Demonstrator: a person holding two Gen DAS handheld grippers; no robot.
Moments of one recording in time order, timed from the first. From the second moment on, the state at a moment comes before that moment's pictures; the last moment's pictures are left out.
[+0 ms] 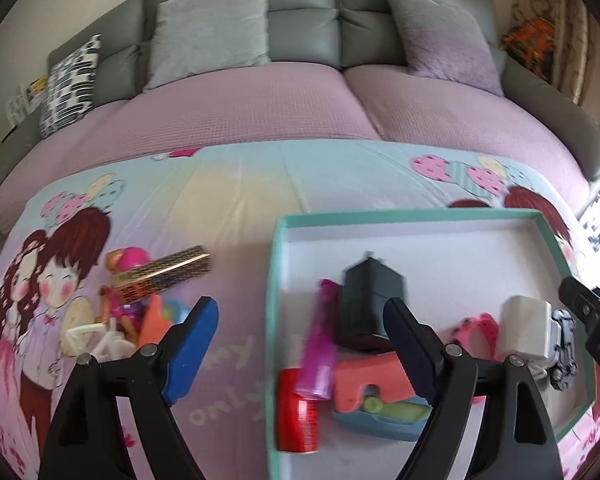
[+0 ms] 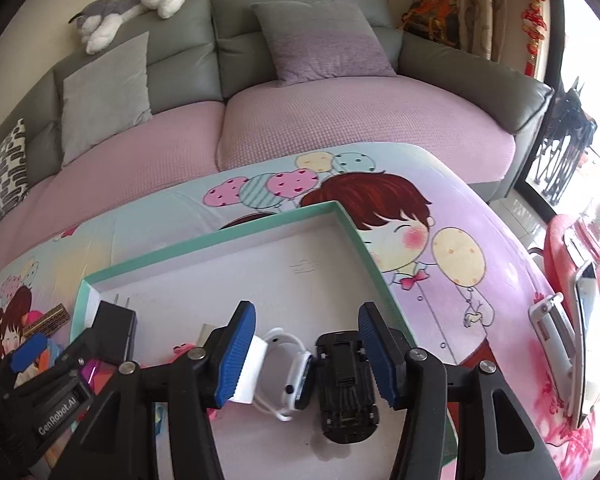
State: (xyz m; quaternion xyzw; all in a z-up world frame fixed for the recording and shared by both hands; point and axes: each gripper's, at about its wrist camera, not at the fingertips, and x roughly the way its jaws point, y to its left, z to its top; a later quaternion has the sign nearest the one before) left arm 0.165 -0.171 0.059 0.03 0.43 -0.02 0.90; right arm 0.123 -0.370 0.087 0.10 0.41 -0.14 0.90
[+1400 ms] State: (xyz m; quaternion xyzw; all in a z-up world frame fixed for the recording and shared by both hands) left arm 0.162 -0.065 0.063 -0.08 0.42 0.10 0.90; right arm 0.138 -0.265 0.087 0.04 0.41 0.00 0.91
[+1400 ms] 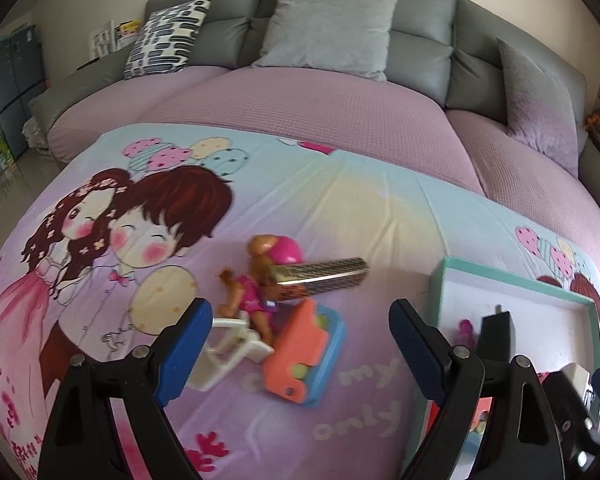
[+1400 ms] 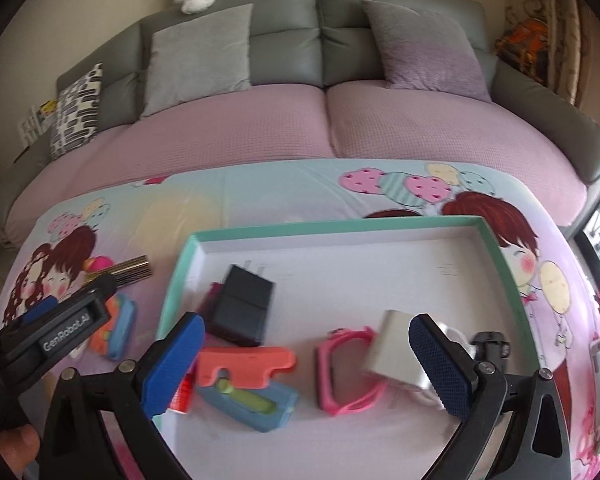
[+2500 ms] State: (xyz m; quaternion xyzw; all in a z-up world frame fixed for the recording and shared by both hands) left arm 0.130 0.064 0.048 -0.13 0.43 0.17 0.88; right arm 0.145 -0.138 0.060 -0.01 0.44 0.09 0.90
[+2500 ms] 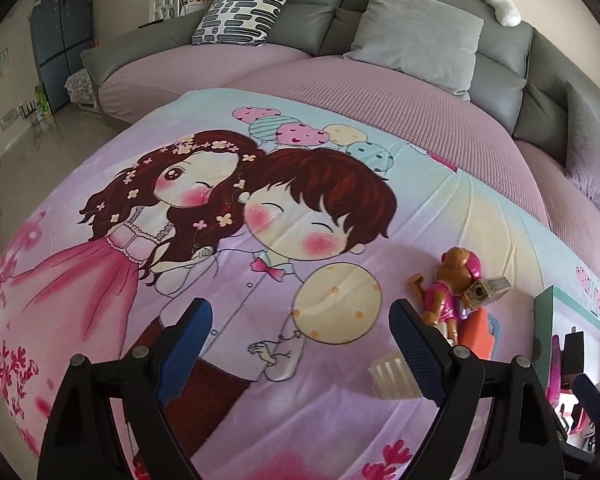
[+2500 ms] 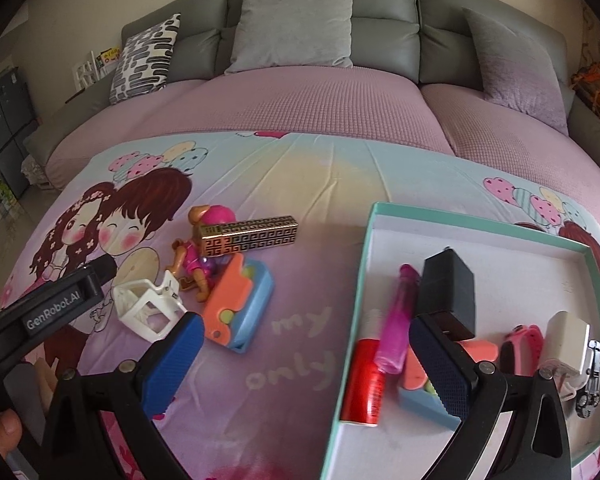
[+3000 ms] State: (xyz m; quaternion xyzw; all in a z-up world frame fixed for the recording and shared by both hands) left arm 0.138 0.051 0.043 -0.14 0.47 0.06 0.87; right arm 0.149 -0.149 0.063 0.01 0.42 0.04 0.91
